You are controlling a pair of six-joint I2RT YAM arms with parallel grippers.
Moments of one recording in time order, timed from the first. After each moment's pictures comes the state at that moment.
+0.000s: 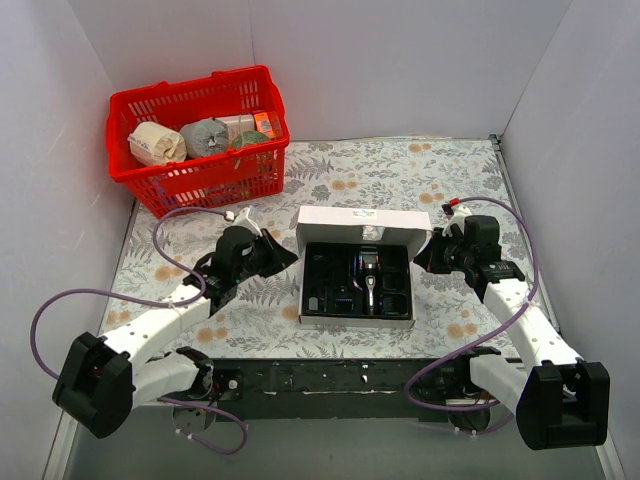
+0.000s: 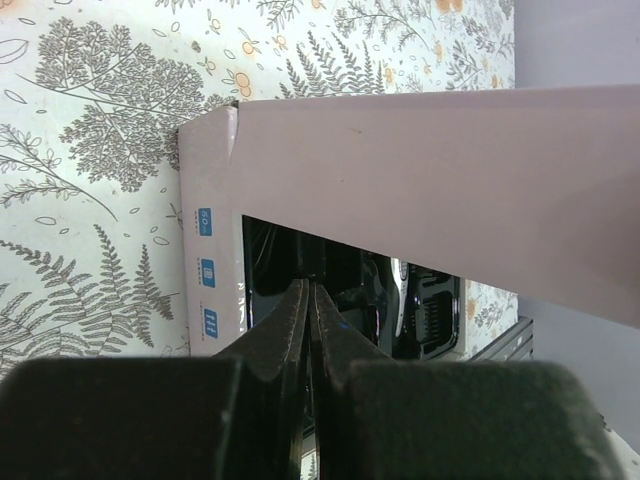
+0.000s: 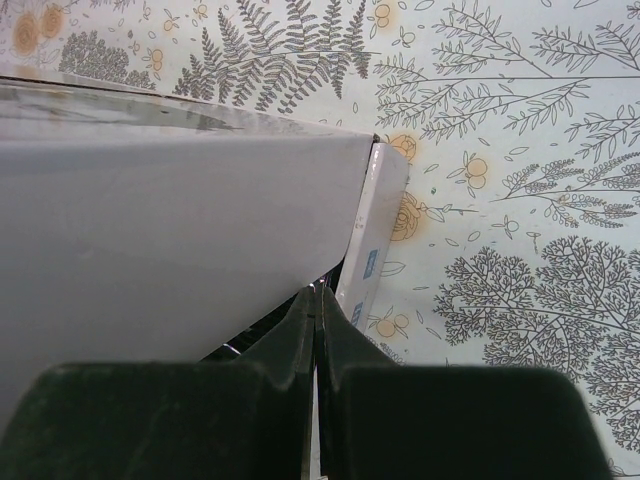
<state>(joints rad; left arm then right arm) -0.55 1.09 0.57 0.05 0.12 -0.88 0.12 1.01 0.61 -0.31 -0.40 0.23</state>
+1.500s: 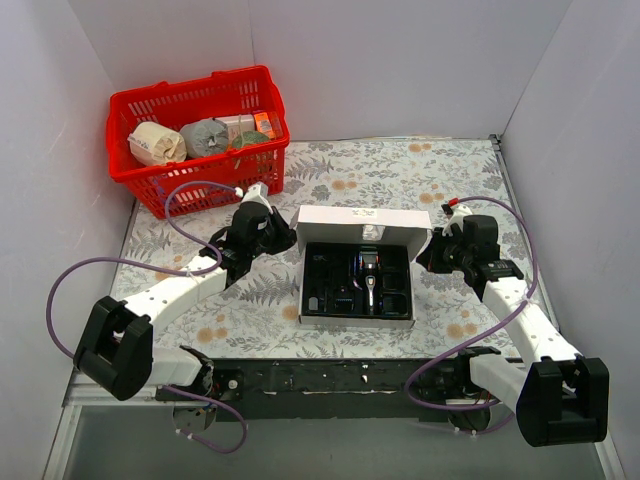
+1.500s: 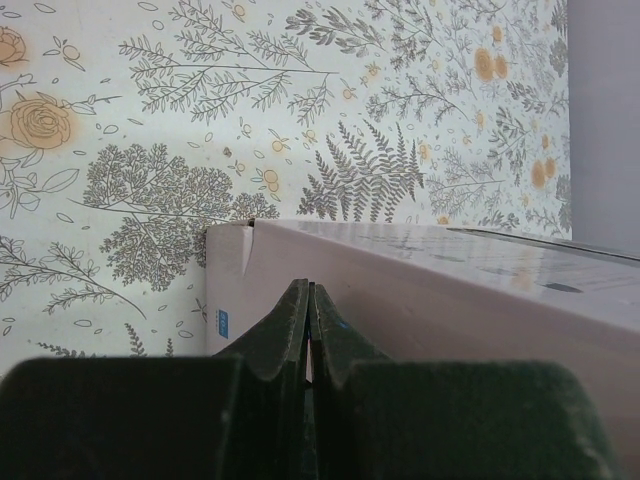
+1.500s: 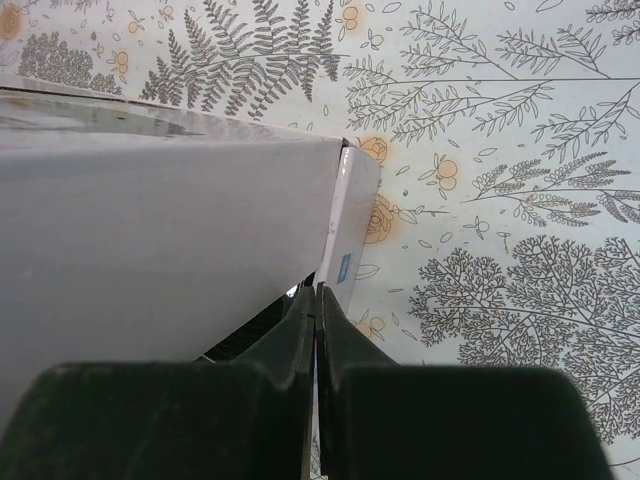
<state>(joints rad) -0.55 1.30 0.79 0.00 -0.03 -0.78 0.12 1.02 0.61 -0.31 -0.35 0.21</state>
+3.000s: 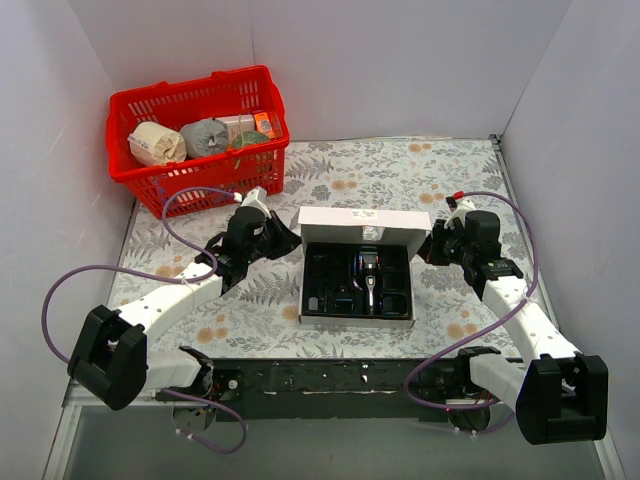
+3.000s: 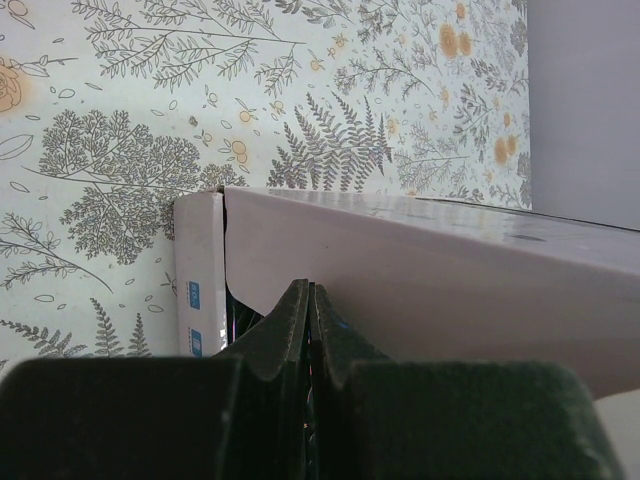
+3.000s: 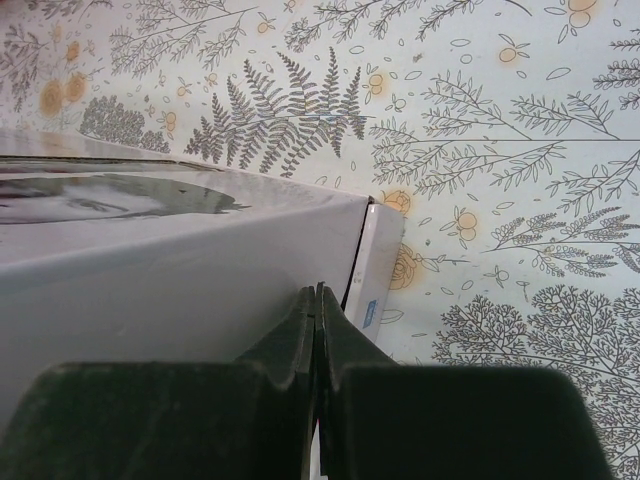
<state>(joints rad) -0.55 1.24 0.74 0.02 0.06 -0.83 0.12 1.03 0.61 -0.19 -0.38 0.29</state>
